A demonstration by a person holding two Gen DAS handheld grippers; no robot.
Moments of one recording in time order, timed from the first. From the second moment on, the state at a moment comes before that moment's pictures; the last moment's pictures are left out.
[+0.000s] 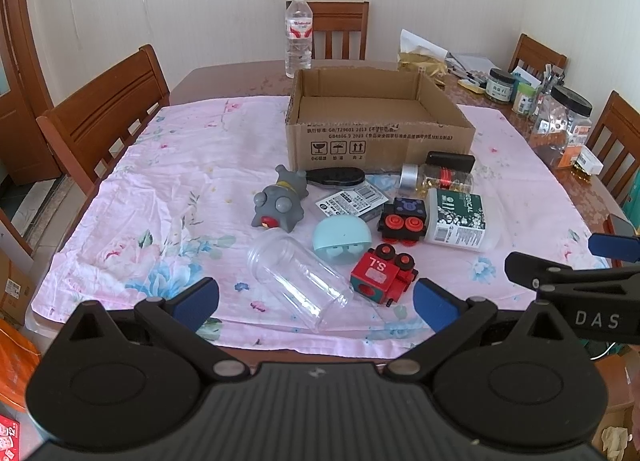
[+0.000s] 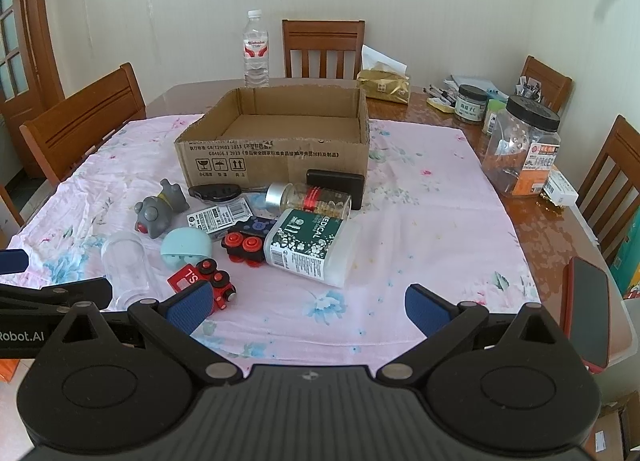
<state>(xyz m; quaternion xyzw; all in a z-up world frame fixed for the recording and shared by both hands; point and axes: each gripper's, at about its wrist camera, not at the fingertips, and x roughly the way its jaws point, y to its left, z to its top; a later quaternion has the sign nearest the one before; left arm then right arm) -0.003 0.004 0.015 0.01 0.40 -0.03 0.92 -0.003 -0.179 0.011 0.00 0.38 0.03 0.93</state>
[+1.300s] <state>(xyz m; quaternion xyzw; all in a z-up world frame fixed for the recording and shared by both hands) 0.027 0.029 -0.019 0.08 0.41 -0.12 0.90 0.025 -0.174 -0.003 0.01 0.40 0.02 0.91</state>
